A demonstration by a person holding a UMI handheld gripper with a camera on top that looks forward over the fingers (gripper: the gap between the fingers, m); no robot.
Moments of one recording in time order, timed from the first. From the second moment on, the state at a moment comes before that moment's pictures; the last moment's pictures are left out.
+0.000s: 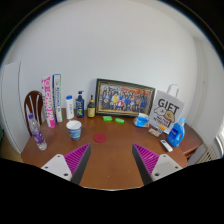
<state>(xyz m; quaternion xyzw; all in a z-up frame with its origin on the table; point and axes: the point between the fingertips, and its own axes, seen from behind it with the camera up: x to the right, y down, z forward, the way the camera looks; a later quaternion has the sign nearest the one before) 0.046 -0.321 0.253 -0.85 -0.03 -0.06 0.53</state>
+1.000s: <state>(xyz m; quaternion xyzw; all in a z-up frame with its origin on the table) -0.365 -0.184 0.091 -0.81 -0.07 0.06 0.58</state>
